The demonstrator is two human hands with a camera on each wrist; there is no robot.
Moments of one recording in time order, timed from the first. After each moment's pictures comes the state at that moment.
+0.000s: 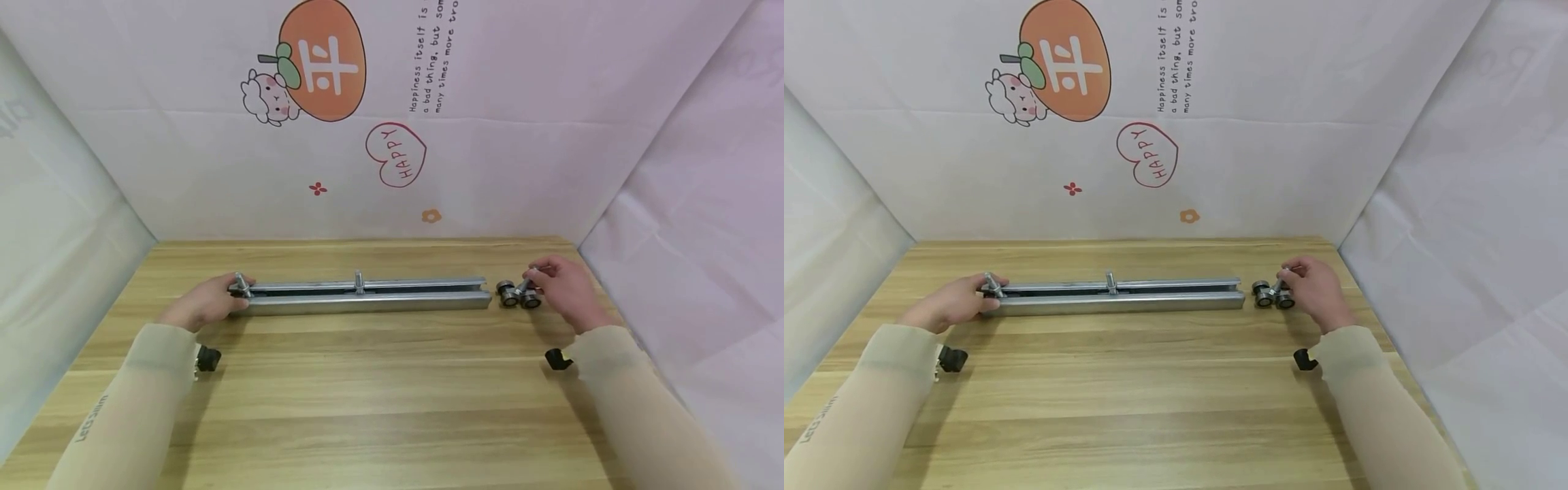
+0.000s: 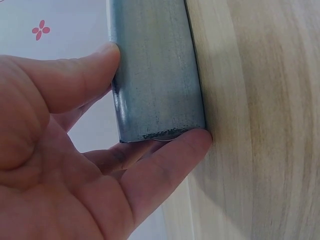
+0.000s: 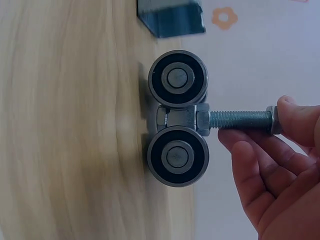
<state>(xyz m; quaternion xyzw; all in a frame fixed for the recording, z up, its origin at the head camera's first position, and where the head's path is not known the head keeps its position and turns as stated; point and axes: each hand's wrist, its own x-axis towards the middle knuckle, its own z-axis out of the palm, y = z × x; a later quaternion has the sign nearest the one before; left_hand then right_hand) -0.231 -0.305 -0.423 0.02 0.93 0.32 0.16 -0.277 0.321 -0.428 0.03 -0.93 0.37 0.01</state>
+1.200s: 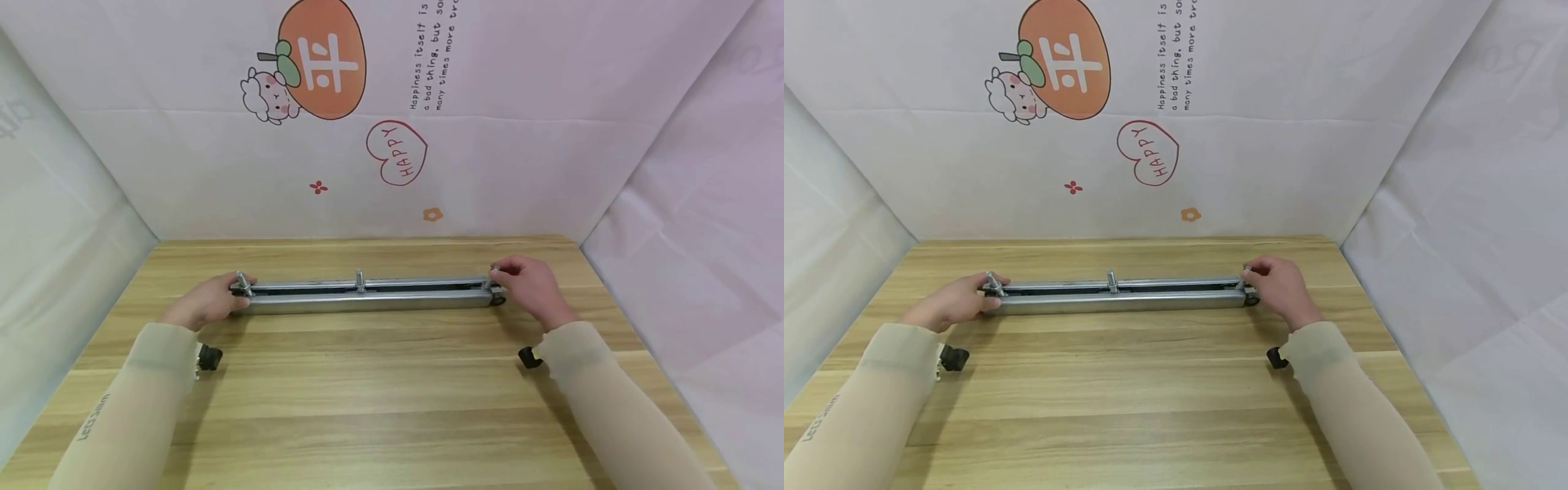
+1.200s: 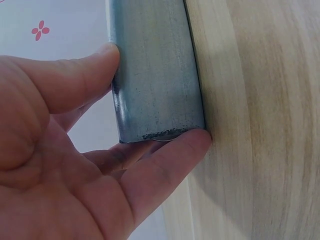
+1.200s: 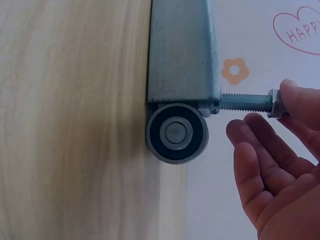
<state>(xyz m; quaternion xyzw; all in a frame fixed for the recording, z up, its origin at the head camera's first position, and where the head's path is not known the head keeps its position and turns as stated) -0.229 -0.303 -0.422 0.02 0.93 0.33 0.17 -0.279 0.265 -0.427 0.06 -0.93 0.37 -0.01</state>
